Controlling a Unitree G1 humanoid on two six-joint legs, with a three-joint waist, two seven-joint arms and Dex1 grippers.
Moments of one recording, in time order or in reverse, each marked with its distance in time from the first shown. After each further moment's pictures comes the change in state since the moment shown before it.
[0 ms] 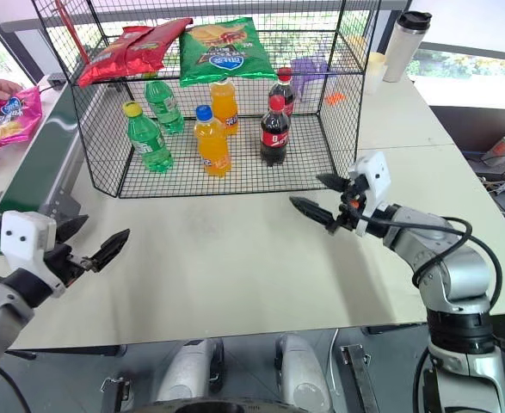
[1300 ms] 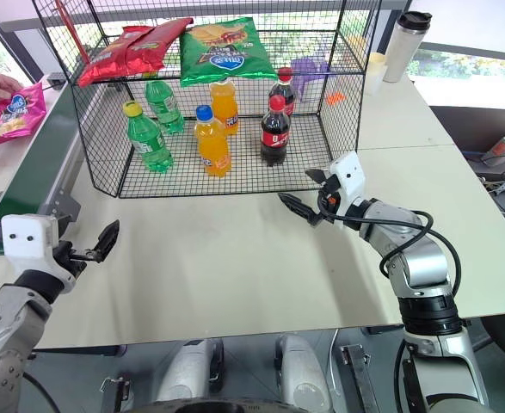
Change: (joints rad) left arm -0.045 -0.155 -0.065 -0.033 0.173 -0.001 0.227; right arm -0.112 0.081 0.124 0.168 -0.195 -0.180 -0.069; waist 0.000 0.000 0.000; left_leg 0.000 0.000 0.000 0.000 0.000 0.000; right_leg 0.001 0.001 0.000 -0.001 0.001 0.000
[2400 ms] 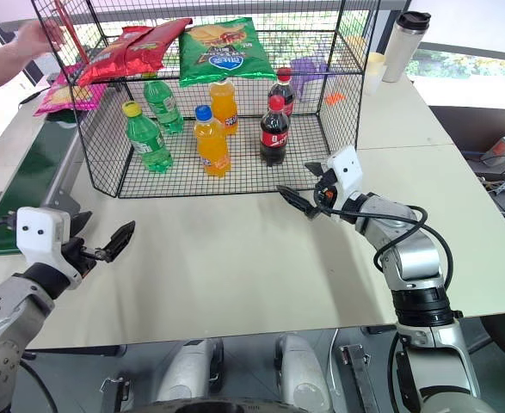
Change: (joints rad) left arm -0.035 0.073 -0.011 0.016 -0.074 0.057 -0.103; right arm -0.038 0.022 0.008 0.054 -0.032 -0.040 -0.006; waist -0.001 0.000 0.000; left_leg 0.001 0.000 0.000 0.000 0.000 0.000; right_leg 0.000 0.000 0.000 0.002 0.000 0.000
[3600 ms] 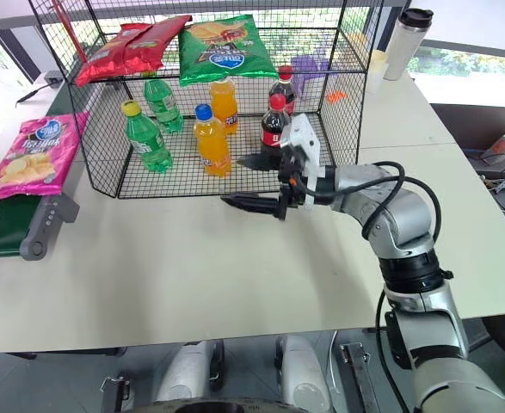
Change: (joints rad) left arm 0.573 0.295 0.491 0.313 0.932 -0.918 -0.187; right arm -0.232 -0.033 0.124 -0.112 0.240 0.250 0.343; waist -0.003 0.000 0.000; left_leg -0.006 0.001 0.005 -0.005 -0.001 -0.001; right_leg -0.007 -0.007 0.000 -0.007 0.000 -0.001
